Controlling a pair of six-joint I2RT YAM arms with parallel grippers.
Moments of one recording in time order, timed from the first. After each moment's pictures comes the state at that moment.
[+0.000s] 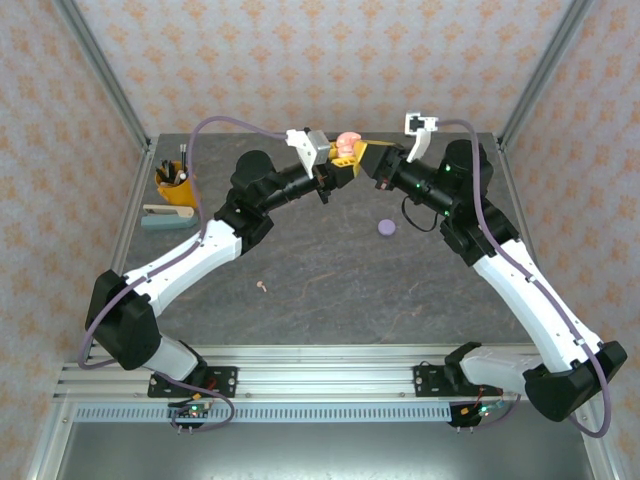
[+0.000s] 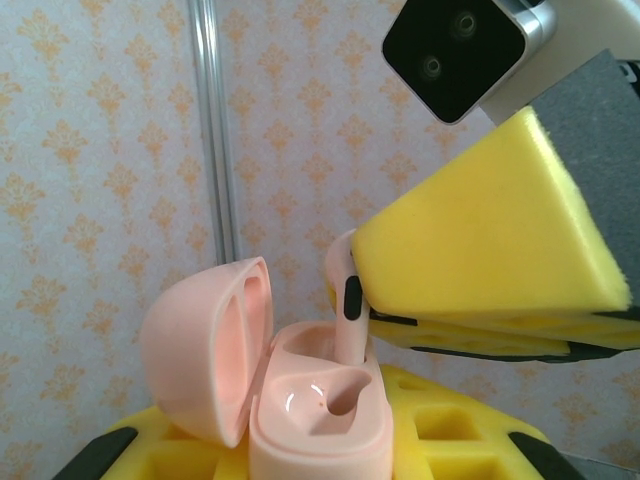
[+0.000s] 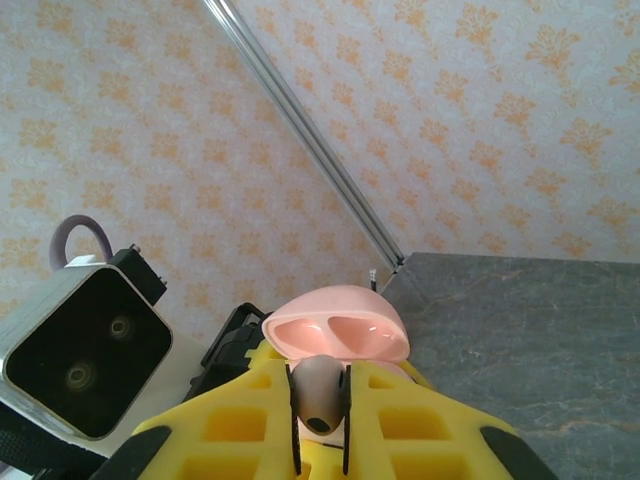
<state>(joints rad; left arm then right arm) -0.58 1.49 1.23 0.49 0.48 -0.06 0.51 1.16 1.31 -0.16 -0.37 0.56</state>
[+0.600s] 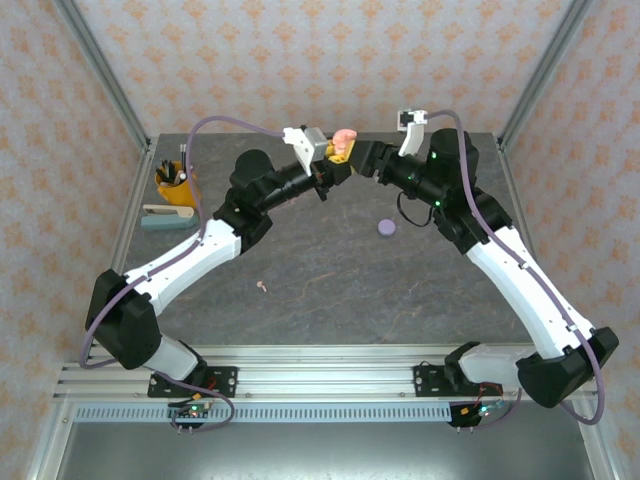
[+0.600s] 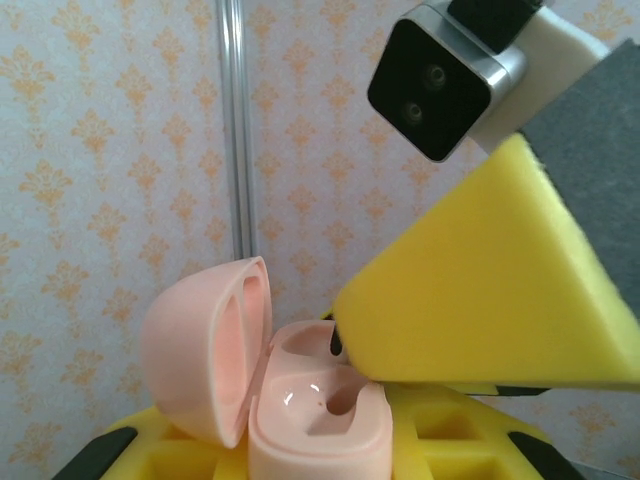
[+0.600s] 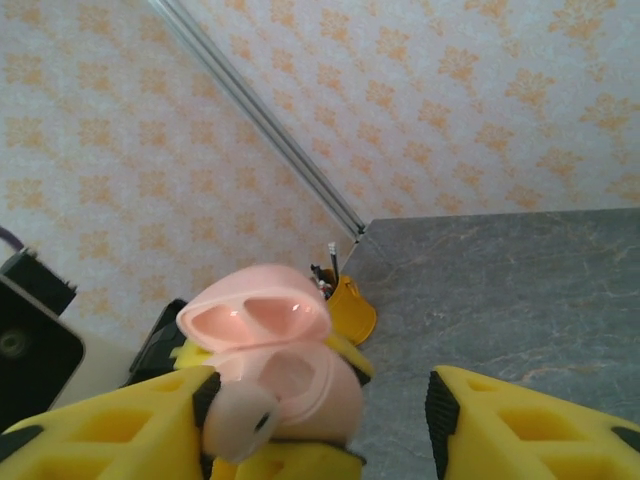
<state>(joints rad) -0.58 1.49 1.22 0.50 0.45 -0.08 0.51 1.24 1.41 -0.30 -0.30 0.59</state>
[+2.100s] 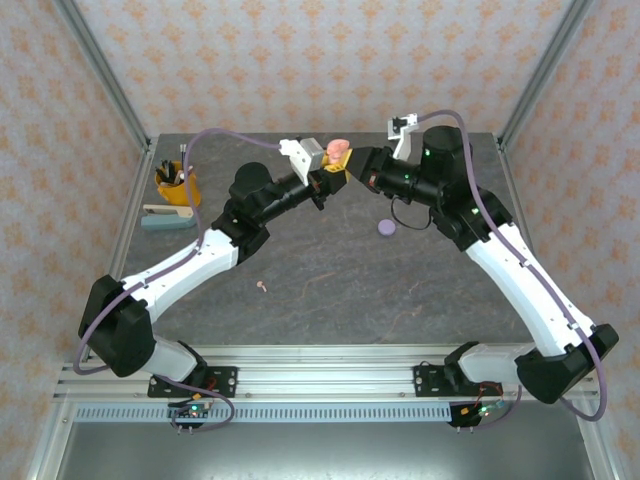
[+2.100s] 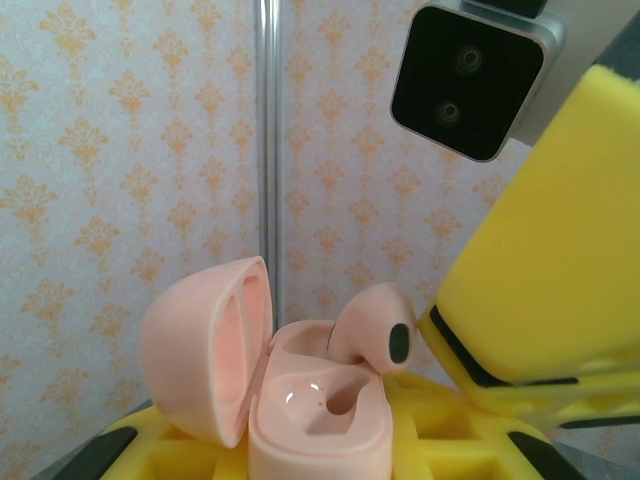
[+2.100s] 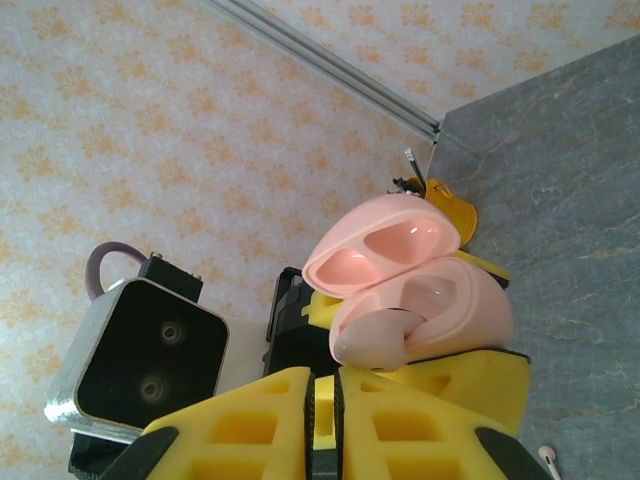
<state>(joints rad) -0.59 1.44 1.12 0.51 0.36 -0.09 0.55 1.26 1.47 -0.42 -0.45 0.93</state>
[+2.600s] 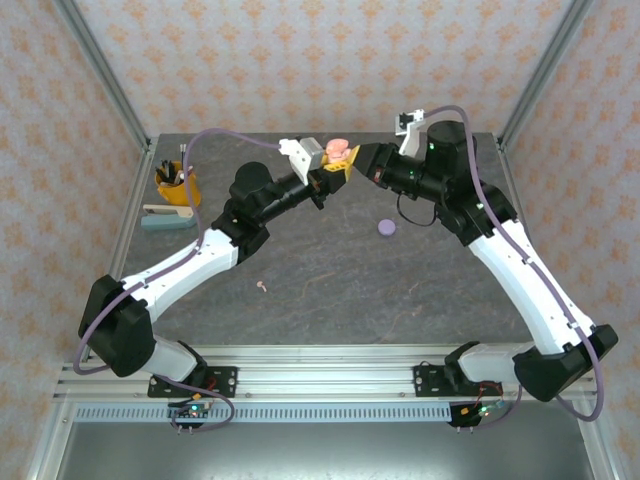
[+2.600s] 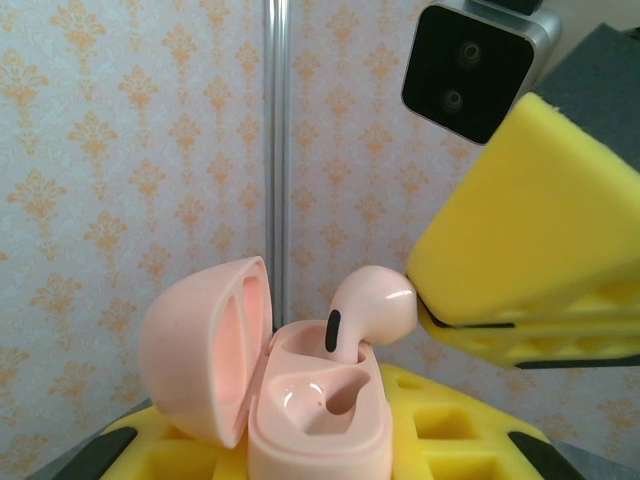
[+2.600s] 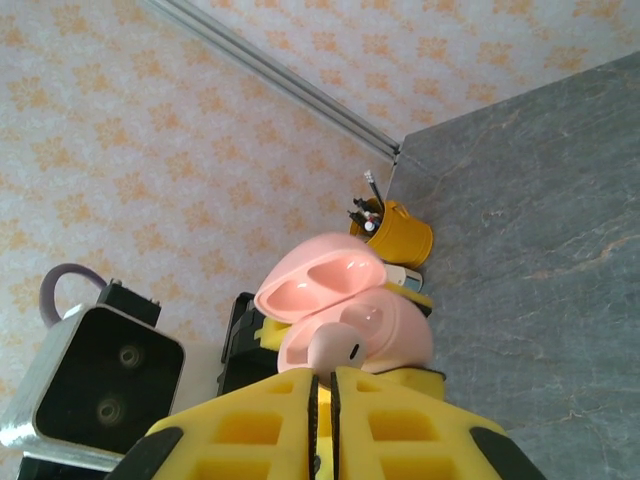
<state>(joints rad) -0.59 1.44 1.12 0.50 0.35 -0.09 0.50 1.28 1.51 -0.49 -0.41 0.85</state>
